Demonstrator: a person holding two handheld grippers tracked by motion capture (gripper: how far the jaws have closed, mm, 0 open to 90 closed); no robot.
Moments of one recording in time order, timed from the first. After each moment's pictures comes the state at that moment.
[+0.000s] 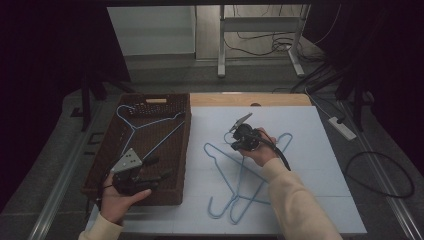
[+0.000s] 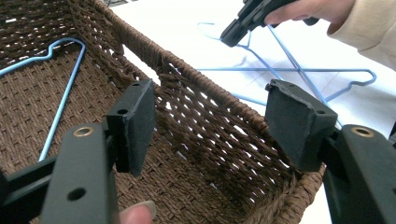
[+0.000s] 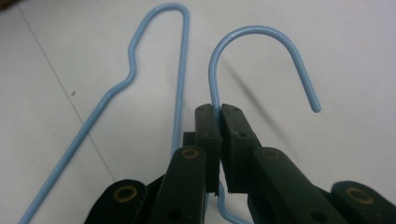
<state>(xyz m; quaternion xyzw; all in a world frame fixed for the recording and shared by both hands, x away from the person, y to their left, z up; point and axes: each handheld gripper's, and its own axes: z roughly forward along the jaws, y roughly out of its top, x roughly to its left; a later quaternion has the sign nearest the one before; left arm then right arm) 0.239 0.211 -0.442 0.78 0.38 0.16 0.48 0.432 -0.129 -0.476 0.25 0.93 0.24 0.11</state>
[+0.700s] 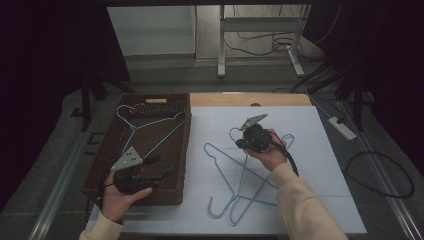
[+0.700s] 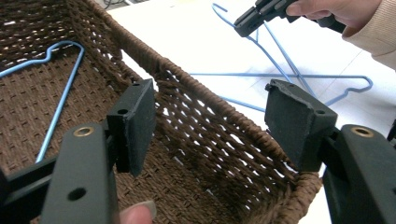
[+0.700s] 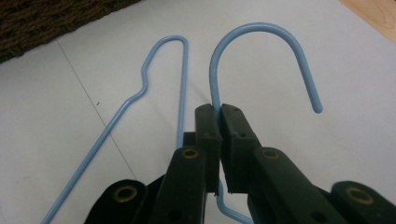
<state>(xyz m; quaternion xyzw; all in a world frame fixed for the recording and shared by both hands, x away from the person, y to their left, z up) 0.241 0.206 -0.438 0.77 0.38 0.15 0.48 0.413 -0.151 -0.456 0.25 0.91 0.31 0.13</state>
